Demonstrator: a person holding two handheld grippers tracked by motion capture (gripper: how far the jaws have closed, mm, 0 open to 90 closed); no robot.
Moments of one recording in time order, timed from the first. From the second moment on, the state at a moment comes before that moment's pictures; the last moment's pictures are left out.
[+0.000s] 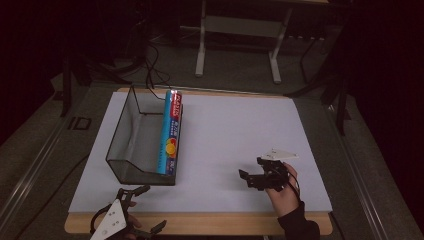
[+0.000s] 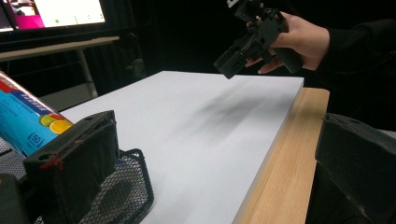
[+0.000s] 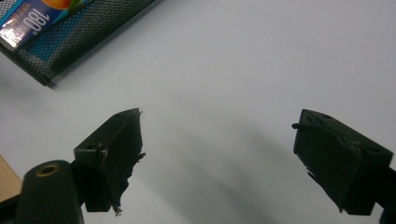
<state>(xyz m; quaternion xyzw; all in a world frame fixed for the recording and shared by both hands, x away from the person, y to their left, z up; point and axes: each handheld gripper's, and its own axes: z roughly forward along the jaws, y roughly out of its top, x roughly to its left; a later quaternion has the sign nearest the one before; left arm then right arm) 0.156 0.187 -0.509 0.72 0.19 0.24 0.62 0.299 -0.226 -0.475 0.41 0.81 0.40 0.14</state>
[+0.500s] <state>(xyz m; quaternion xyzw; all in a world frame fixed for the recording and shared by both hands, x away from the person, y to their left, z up) 0.156 0.186 -0.509 0.73 0.19 0.24 0.62 0.300 -0.236 -0.488 0.42 0.81 0.39 0.16</state>
